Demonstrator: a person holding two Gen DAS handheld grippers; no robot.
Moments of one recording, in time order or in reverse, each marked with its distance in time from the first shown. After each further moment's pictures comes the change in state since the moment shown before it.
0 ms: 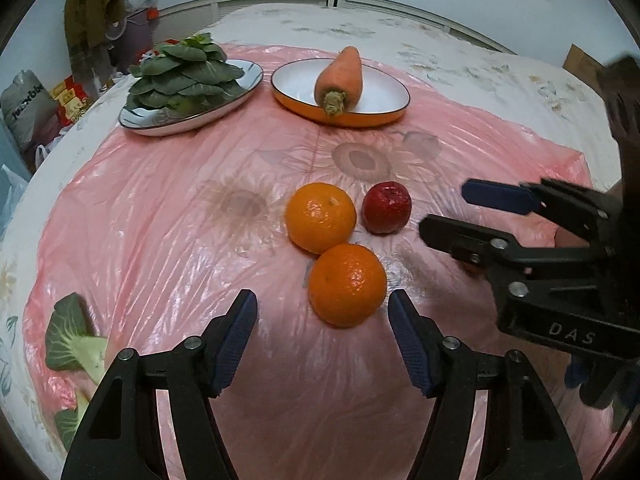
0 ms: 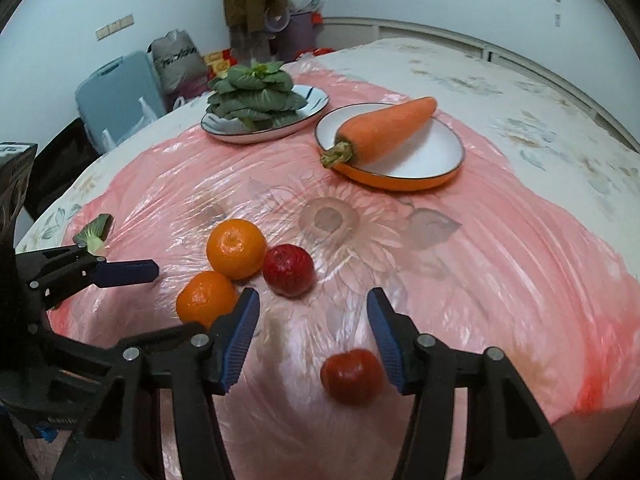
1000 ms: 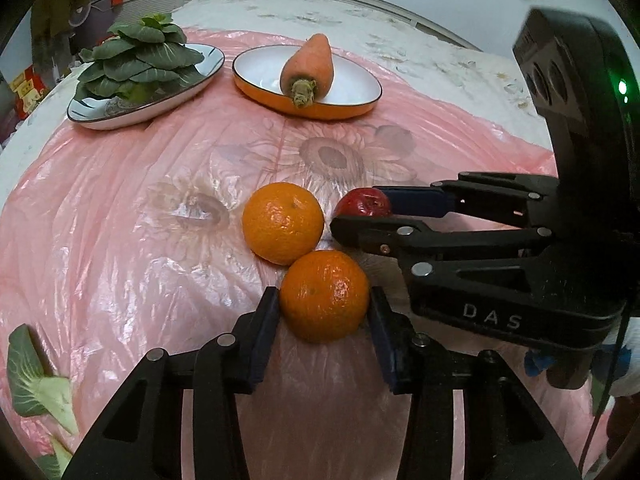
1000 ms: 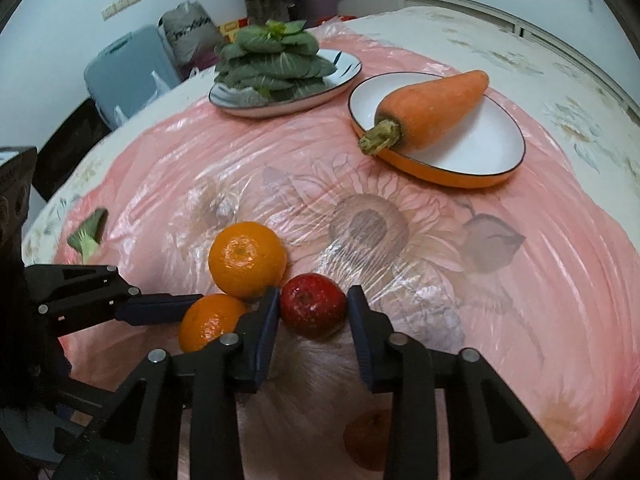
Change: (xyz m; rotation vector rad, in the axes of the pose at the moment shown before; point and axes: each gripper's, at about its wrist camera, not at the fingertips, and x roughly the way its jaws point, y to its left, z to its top) left arm 0.016 0.015 0.009 0.014 0.028 -0.190; right arm 0.046 0.007 0.021 -0.001 0.111 0.083
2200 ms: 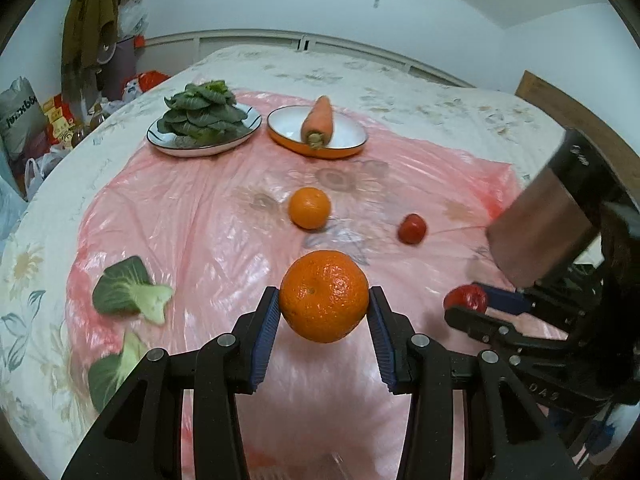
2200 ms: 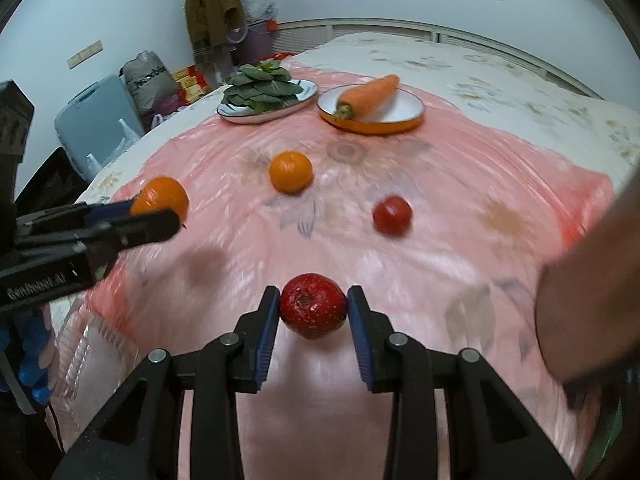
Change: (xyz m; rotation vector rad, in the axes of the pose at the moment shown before) left arm -0.115 -0.008 -0.070 0.031 -0.191 0.043; right arm -0.111 0.079 -0.127 0.195 -0.152 -0.185
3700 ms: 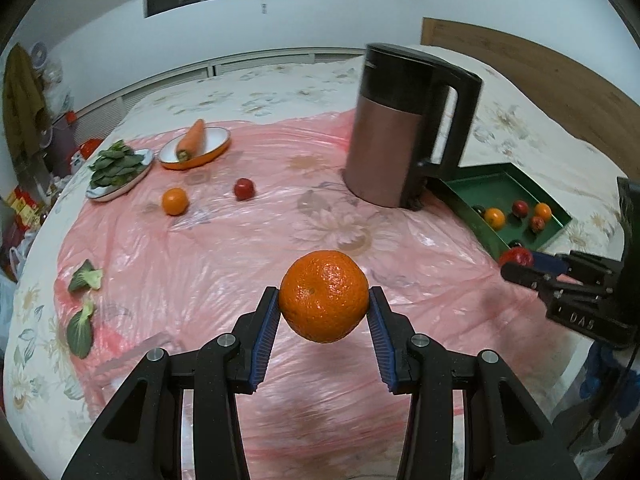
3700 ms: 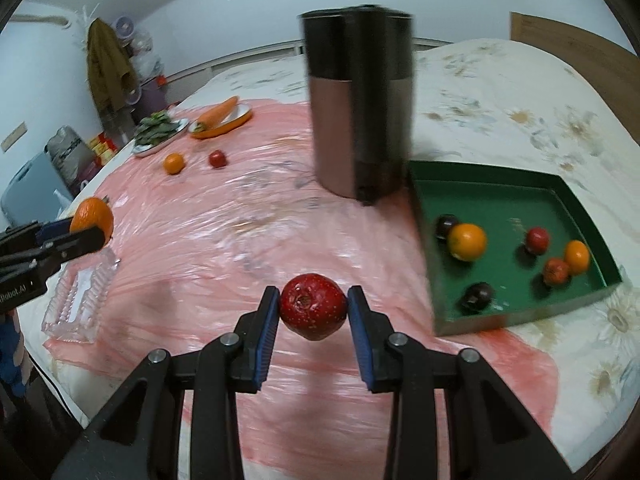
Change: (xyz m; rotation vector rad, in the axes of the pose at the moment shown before) left arm -0.088 -0.176 -0.085 0.332 0.000 -0.069; right arm -0.199 -0.085 -0.180 0.324 -0.117 -0.261
